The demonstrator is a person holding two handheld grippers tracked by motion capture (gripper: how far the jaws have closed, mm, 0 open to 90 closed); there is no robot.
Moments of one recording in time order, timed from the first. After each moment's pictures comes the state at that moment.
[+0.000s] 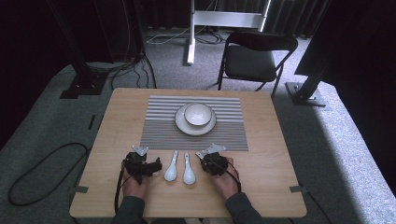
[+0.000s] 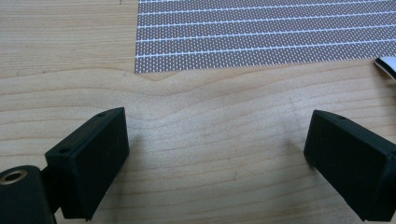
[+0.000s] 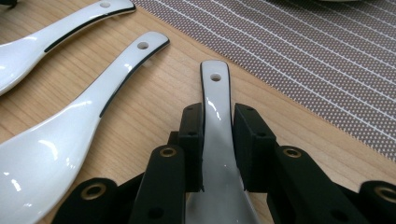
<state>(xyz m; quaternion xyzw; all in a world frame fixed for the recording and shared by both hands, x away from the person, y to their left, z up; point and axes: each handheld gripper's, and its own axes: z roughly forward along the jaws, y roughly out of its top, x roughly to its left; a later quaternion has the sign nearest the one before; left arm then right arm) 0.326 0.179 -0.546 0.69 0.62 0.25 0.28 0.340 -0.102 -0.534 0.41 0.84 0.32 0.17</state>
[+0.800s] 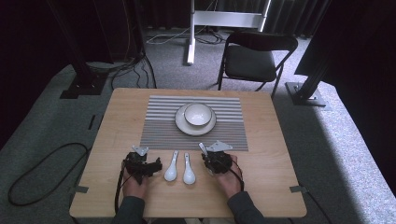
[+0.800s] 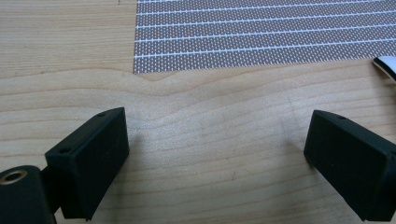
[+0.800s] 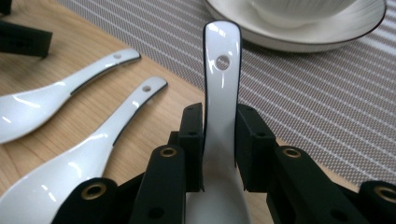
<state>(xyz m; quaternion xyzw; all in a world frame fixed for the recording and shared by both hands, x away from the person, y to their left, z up) 0.326 0.178 -0.546 0.69 0.61 0.25 0.28 0.334 -0.112 -0.509 0.41 0.81 0.37 0.20</state>
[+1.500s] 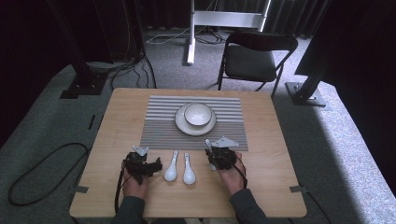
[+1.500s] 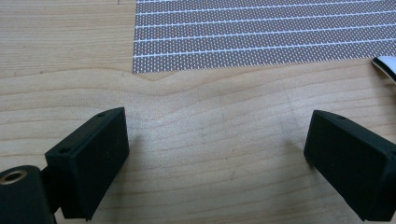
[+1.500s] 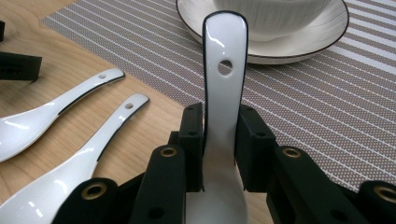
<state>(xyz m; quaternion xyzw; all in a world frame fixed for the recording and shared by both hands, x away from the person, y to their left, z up) 0.326 0.178 -0.546 0.69 0.61 0.25 0.28 0.341 -0.125 -0.499 0.42 0.80 0.38 0.20</state>
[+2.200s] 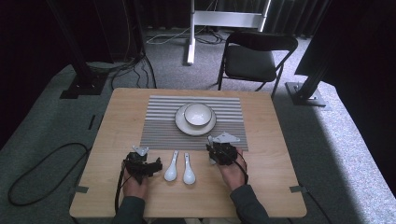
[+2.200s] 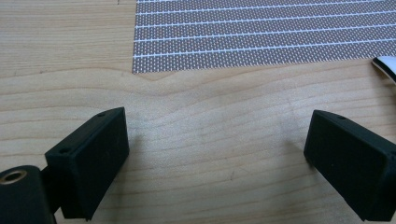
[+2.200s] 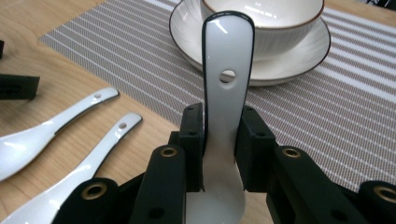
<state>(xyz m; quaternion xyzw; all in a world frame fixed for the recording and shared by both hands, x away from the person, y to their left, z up) 0.326 0.178 -0.546 0.69 0.61 0.25 0.28 0.349 -0.125 -0.483 0.42 0.79 0.39 0.21</state>
